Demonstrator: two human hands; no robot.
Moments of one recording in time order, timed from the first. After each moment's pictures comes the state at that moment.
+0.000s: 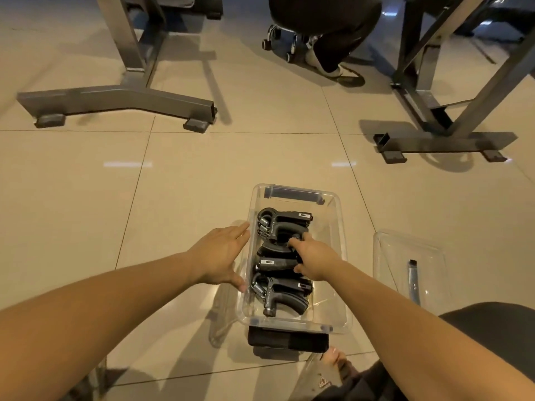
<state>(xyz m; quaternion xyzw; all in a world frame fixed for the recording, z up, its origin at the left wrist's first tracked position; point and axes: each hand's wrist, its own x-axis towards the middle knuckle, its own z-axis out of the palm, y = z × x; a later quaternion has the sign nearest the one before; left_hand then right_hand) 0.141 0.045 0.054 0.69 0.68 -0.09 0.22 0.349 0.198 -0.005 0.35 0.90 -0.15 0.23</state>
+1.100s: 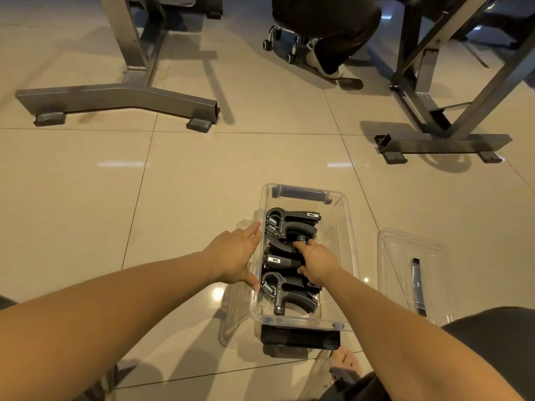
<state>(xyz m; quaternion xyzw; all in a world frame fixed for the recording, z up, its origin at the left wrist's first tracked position) 0.142 0.046 0.054 0.69 0.68 -0.09 0.22 0.343 0.181 -0.029 0.41 0.87 -0.16 0.20</state>
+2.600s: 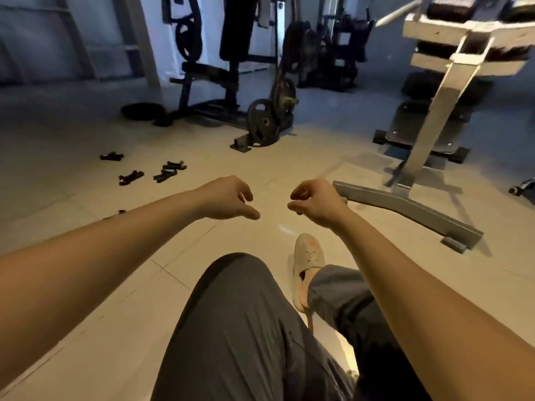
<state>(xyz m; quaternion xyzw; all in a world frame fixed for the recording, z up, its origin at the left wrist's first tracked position) -0.232 -0.554 0.314 0.27 0.94 0.19 0.13 -0.167 -0.342 0.282 0.08 0.92 -0.36 -0.08</state>
